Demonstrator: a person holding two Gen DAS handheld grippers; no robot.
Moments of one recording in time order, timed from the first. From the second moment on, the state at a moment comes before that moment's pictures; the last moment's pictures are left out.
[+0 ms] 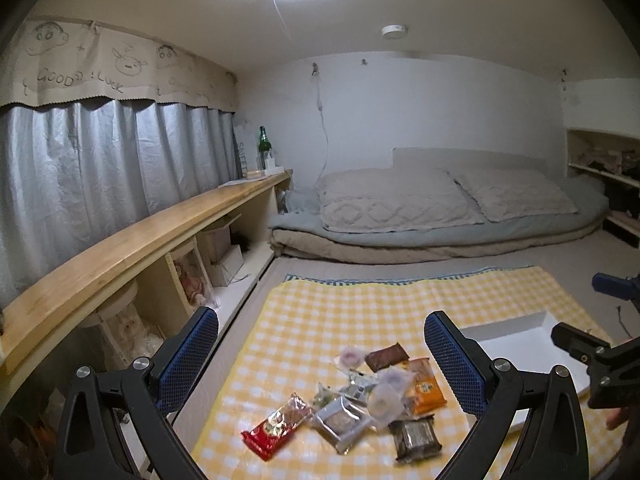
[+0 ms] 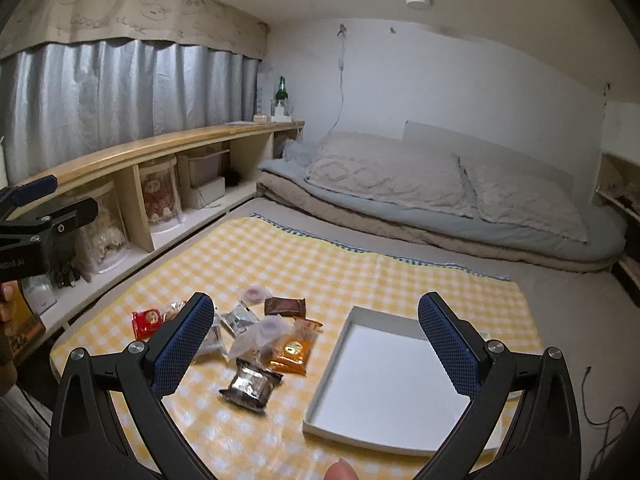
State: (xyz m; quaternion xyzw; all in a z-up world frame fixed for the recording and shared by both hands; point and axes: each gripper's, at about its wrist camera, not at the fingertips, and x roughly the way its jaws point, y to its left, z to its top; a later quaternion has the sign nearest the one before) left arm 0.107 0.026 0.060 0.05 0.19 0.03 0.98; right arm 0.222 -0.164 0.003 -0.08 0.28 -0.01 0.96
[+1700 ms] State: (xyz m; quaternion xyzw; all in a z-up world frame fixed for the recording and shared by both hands) left arm 0.446 0.079 -0.205 0.02 0.57 0.15 0.81; right arm 0.368 -0.179 -0.238 0.18 0.65 0.00 0.74
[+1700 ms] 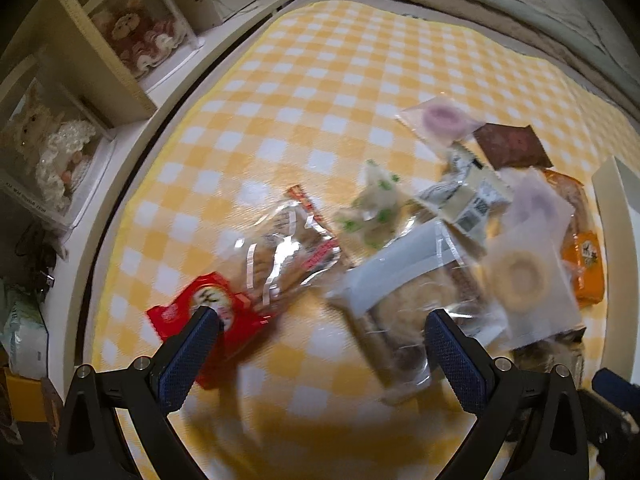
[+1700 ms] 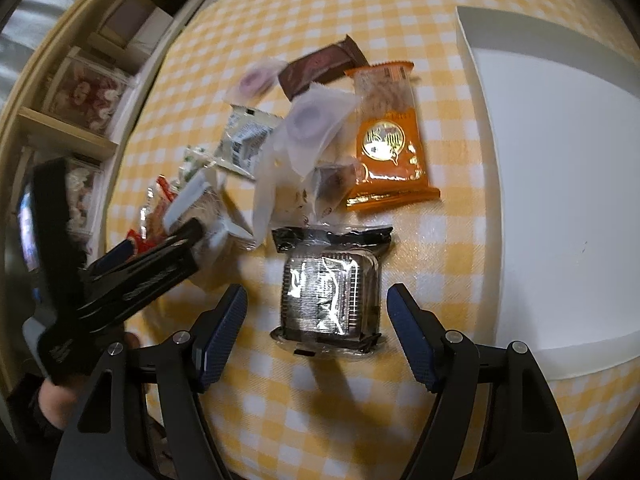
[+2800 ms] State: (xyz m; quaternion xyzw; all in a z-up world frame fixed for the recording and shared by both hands) left arm 0.454 0.056 -0.221 -0.01 0.63 0.09 0.77; right arm 0.360 -0.156 -0.267 0.11 0.70 0.02 0.71
